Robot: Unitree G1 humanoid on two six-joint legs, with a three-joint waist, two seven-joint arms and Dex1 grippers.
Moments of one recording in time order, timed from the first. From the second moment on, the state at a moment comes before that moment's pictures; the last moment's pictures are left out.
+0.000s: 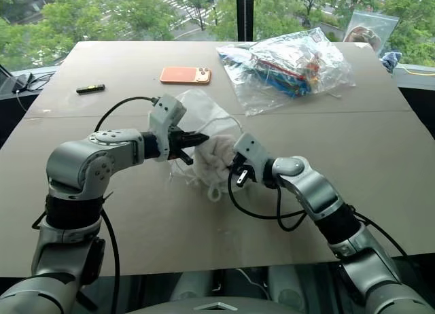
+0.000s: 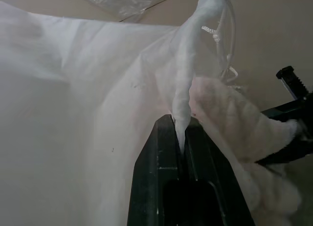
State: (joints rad) left arm -0.62 0.60 -0.01 -0.31 -0.50 1.23 -0.57; right arm -0.58 -0.34 0.44 -0.06 0.23 0.67 0.61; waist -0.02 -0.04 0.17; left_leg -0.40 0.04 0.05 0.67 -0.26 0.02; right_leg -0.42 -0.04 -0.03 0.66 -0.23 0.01
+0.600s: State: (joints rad) left arm -0.53 0.78 -0.03 -0.50 -0.51 1.18 -0.62; right arm -0.76 -0.04 0.22 0.31 0.29 0.68 0.56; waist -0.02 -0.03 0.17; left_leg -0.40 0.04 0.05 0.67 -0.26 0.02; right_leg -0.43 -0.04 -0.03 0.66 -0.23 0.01
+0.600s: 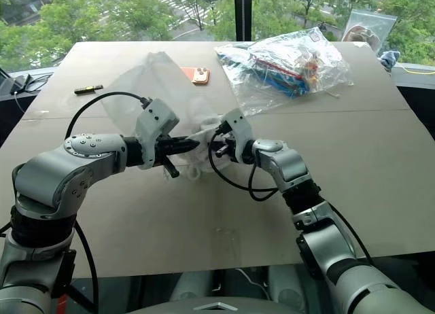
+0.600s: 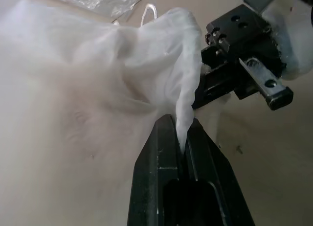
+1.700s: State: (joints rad) left arm -0.55 0.56 0.27 -0.47 -0.81 1.40 -0.50; right arm -0.63 0.05 -0.05 0.24 0.67 0.75 0.73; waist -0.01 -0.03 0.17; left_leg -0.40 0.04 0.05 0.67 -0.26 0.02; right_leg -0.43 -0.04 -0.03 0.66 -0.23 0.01
